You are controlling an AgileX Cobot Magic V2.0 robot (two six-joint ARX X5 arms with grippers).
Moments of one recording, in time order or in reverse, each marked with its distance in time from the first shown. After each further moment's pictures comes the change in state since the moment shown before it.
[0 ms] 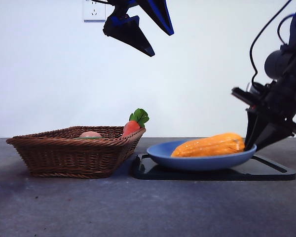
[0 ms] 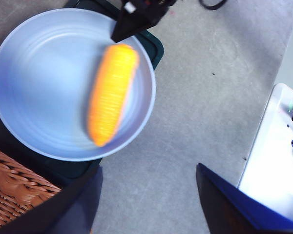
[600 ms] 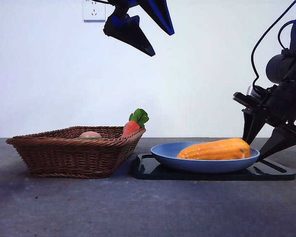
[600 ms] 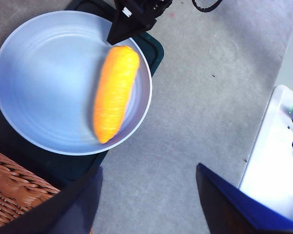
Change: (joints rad) left arm 0.000 0.000 0.000 0.007 0.000 -0.001; right arm -0.007 0.018 0.005 0.011 0.014 -0.037
